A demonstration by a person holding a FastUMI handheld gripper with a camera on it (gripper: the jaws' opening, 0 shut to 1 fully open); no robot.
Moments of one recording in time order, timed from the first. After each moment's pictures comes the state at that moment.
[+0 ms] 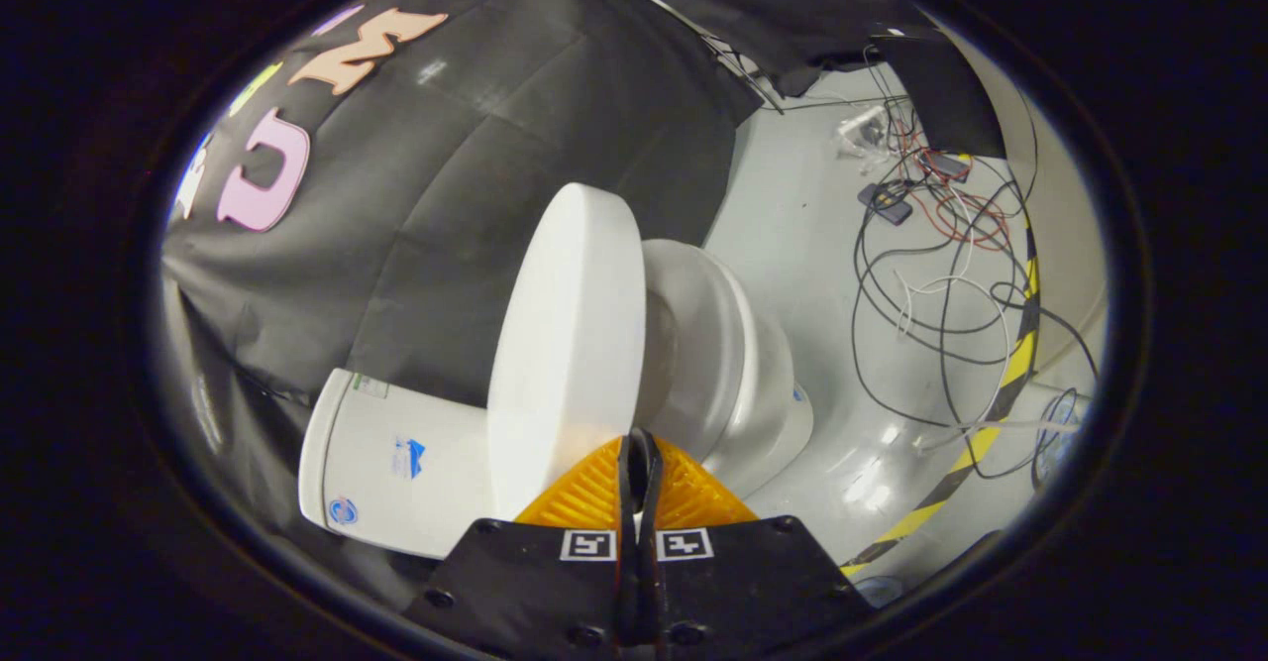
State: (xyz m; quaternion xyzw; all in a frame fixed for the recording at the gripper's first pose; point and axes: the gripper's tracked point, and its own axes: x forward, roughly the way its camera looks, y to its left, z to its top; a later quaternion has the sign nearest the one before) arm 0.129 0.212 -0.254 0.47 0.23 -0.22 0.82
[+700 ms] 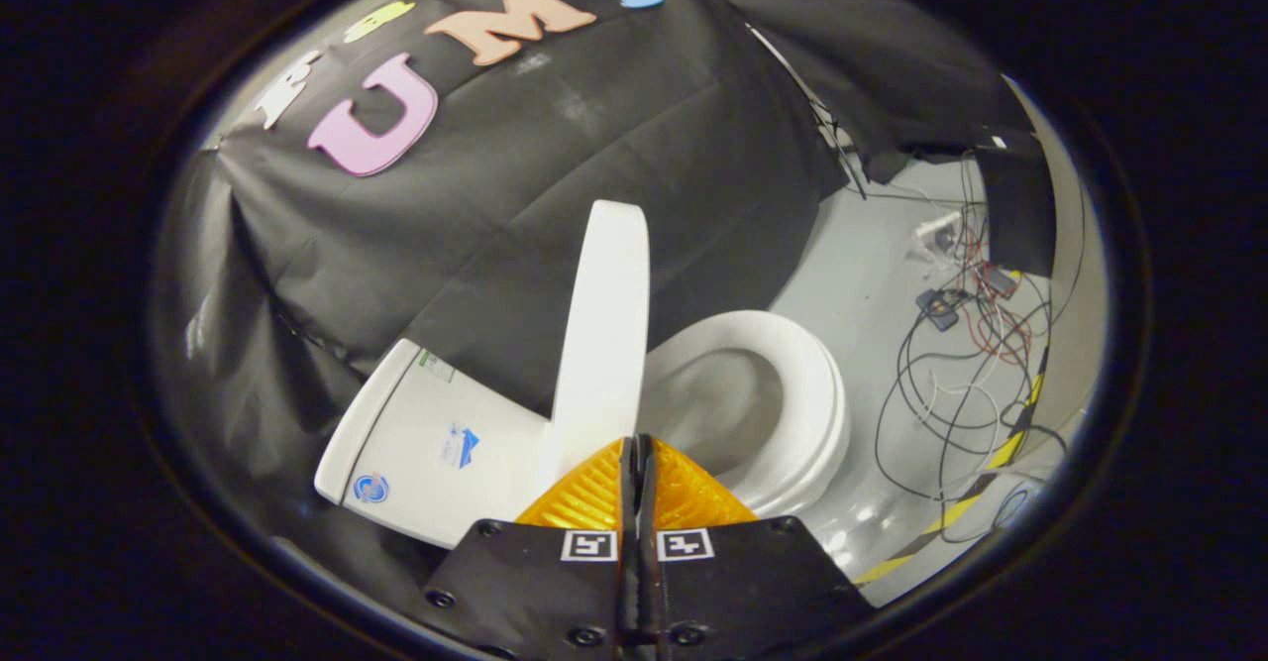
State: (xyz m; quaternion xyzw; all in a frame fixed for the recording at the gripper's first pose) arm 0.152 0.247 -0.149 0.35 0.18 -0.18 0.90
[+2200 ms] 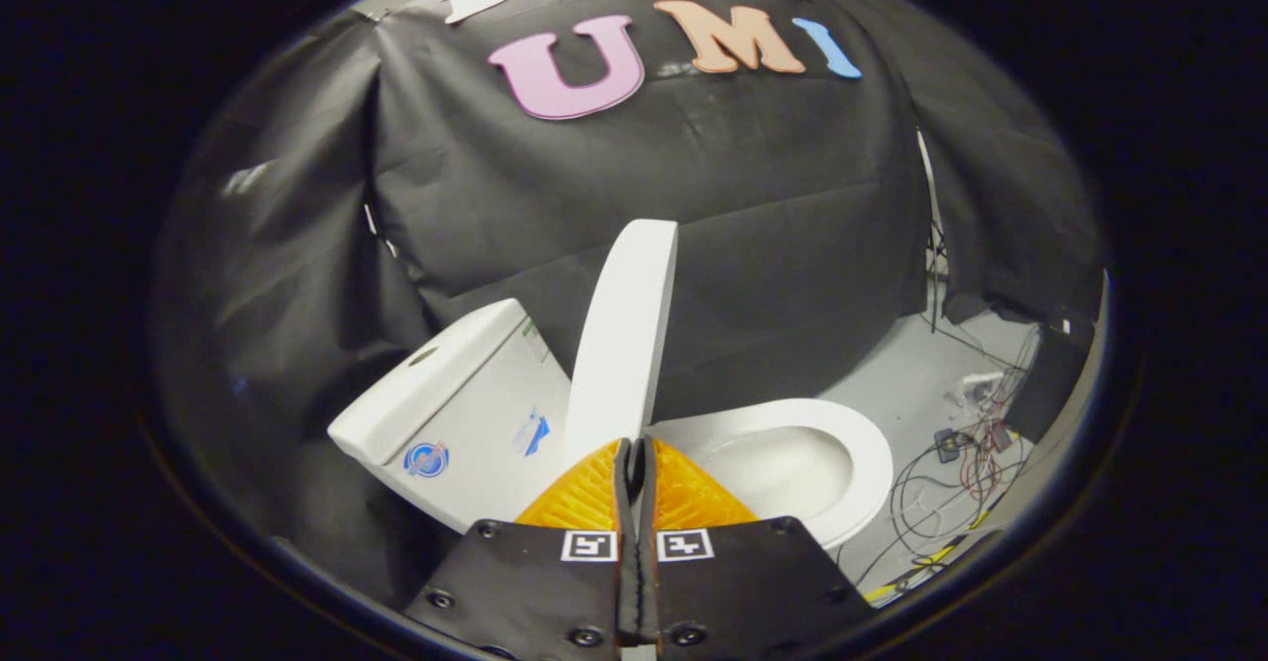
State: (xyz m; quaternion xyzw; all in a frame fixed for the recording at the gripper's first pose) arm 0.209 0.355 -0.045 0.15 0.16 -0.11 0.97
